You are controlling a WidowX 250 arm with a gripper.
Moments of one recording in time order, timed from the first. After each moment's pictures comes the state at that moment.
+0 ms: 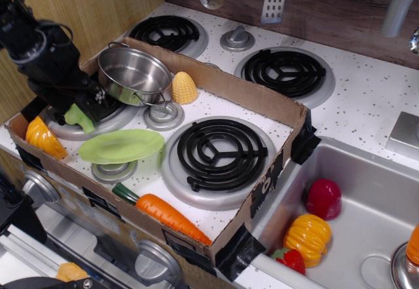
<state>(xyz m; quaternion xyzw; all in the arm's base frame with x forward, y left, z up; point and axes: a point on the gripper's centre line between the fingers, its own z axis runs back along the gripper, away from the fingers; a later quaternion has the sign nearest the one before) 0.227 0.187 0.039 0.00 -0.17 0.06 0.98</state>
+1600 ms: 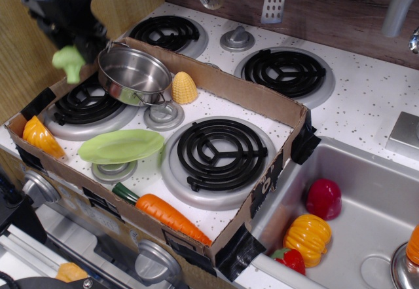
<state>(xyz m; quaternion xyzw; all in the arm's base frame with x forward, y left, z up) 0.268 0.191 0.109 0.12 -0.20 0.05 0.97</state>
